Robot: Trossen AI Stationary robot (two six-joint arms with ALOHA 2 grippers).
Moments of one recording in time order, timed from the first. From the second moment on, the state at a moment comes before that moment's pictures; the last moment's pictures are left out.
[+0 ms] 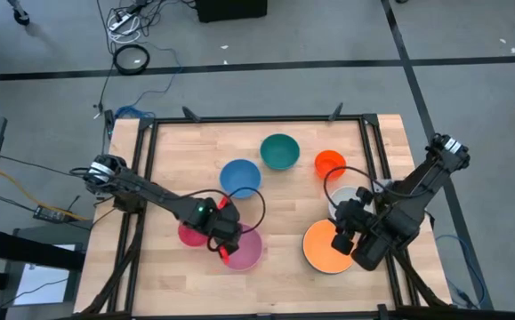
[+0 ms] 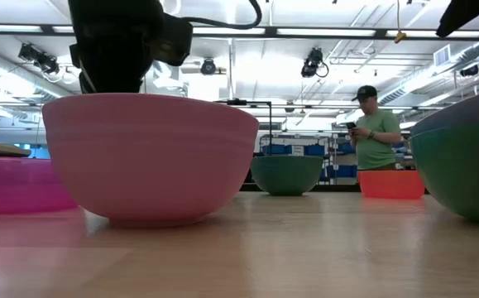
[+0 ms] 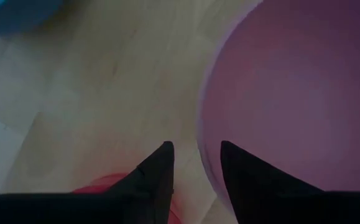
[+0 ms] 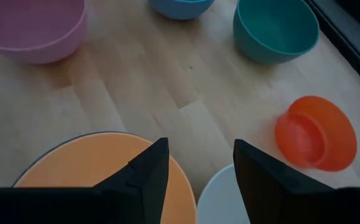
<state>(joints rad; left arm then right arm) -0.36 1.71 1.22 -0.86 -0.18 -0.88 0.82 1.39 1.24 -1.33 0.73 1.25</state>
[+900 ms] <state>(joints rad) -0.36 1.78 1.41 -0.70 -0.23 -0.61 0.83 1.39 1.24 -1.55 0.74 1.45</state>
